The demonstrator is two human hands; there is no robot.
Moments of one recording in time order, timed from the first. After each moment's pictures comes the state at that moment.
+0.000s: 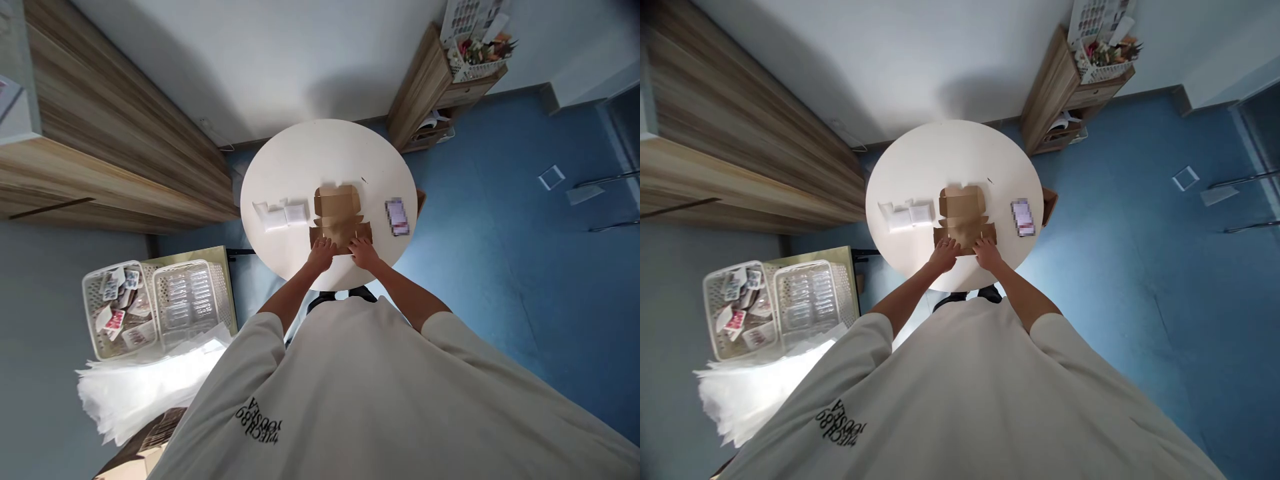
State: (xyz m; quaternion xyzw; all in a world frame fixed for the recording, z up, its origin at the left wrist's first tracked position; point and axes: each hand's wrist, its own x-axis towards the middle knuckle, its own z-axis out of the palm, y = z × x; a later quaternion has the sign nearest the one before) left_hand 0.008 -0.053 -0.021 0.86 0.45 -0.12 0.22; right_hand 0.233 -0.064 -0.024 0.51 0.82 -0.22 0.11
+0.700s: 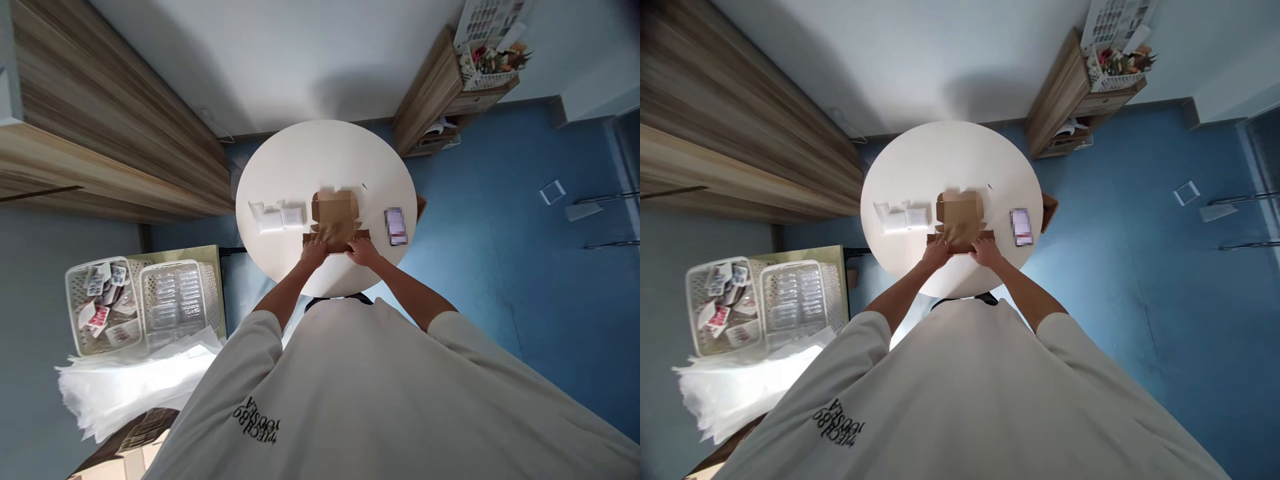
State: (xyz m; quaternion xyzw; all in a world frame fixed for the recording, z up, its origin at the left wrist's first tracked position) left_hand 0.012 -0.017 -0.016 0.77 0.56 -0.13 0.27; right_hand 0.245 -0.012 -0.006 0.53 0.79 -0.26 0.16
